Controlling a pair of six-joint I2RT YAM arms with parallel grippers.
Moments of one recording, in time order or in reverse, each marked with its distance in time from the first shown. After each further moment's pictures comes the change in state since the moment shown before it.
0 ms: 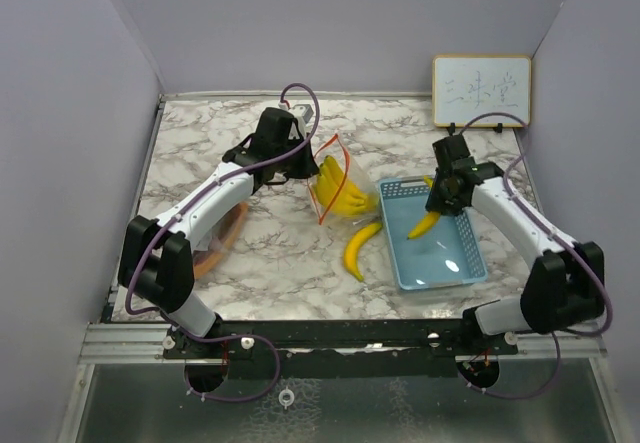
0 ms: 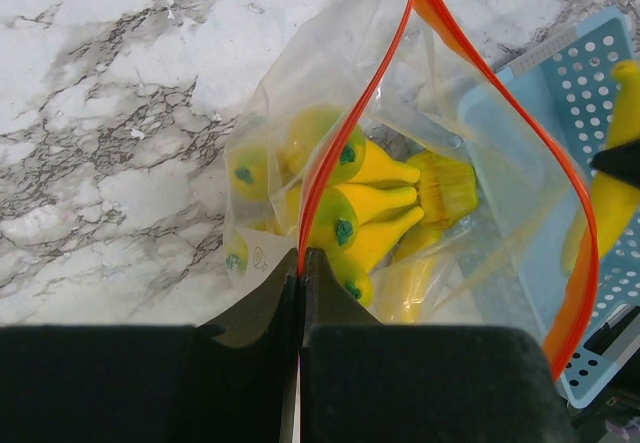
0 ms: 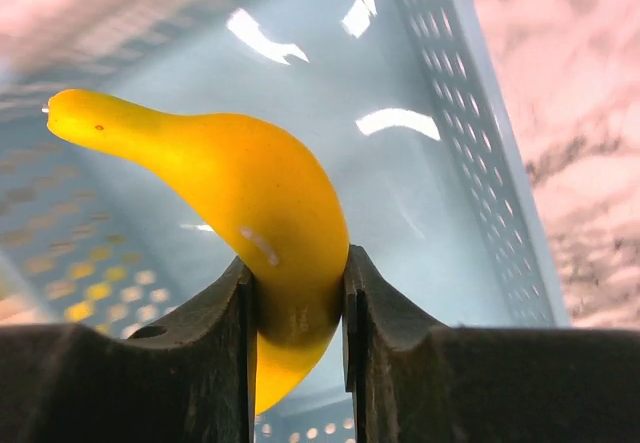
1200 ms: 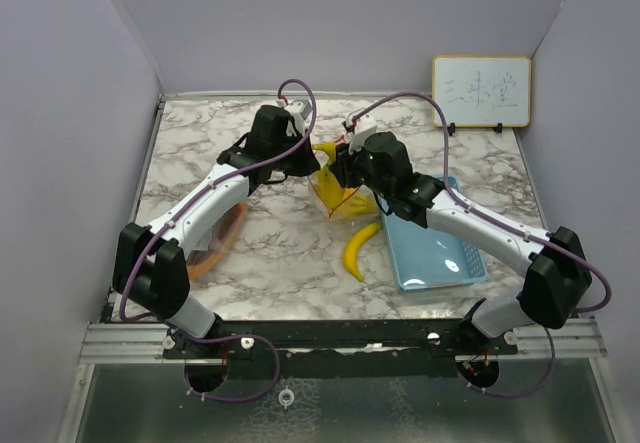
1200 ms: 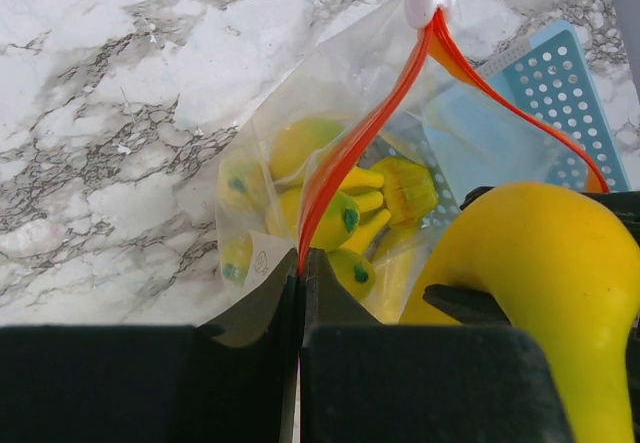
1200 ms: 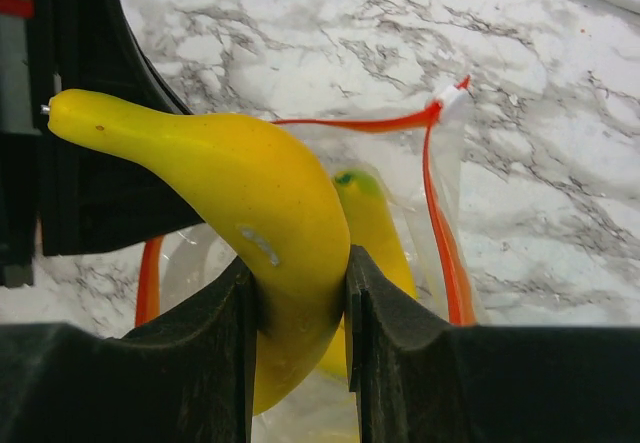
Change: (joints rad) left arm 0.000 -0.042 0.004 0.010 0.026 -0.014; right arm 0.505 0.012 0.136 0.785 -0.078 -0.444
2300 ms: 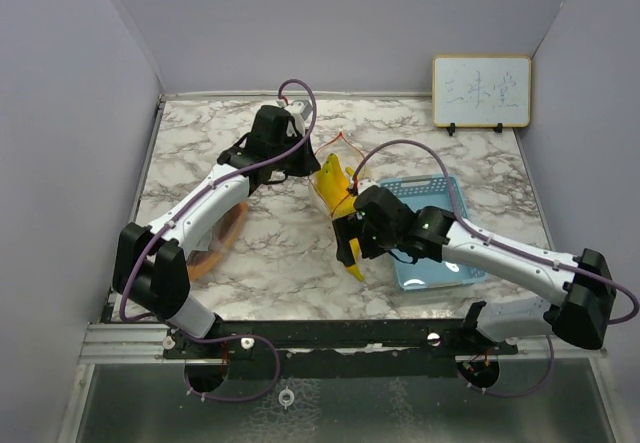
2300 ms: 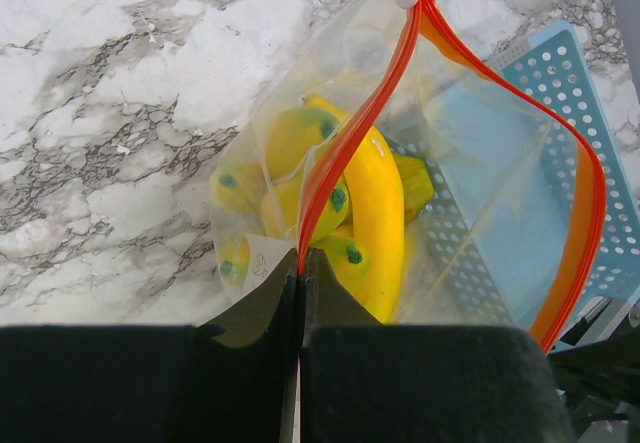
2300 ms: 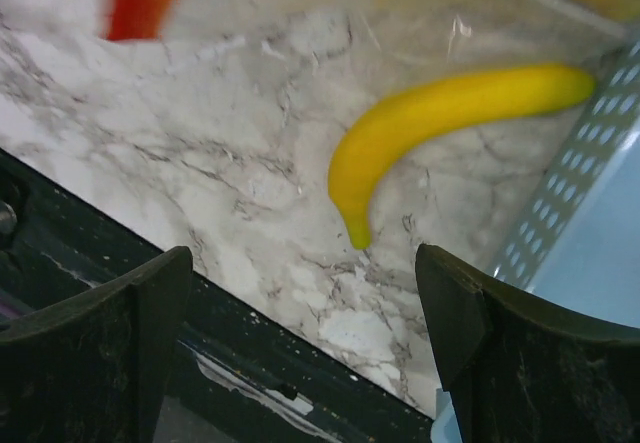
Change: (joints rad) left arm 0.000 0.000 0.000 0.000 0.000 0.001; right arm 0.201 -0.215 -0.113 -0.611 -0.032 0.332
